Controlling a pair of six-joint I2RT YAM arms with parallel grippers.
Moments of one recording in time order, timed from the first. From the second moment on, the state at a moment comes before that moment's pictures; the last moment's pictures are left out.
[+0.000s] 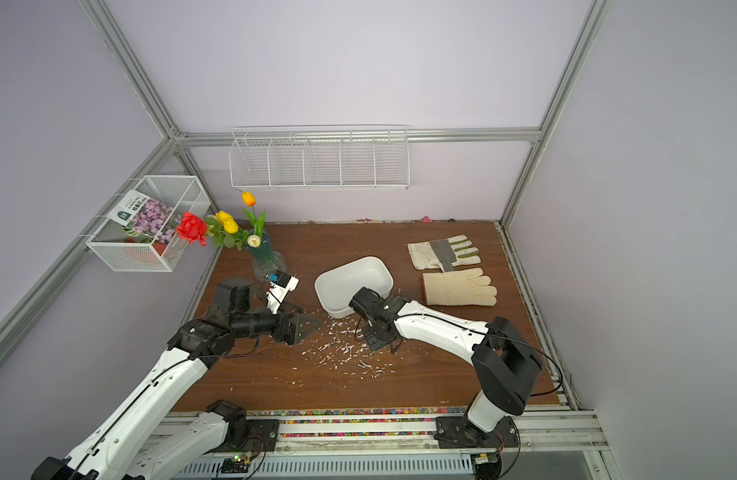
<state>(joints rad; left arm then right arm) -0.41 0.91 0.81 -0.57 0.63 -0.12 0.87 1.62 1.18 -0.85 0.14 0.35</state>
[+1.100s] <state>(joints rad) -0.41 0.93 0.80 -0.57 0.59 -0.13 0.64 2.03 1.73 -0.89 0.02 0.15</state>
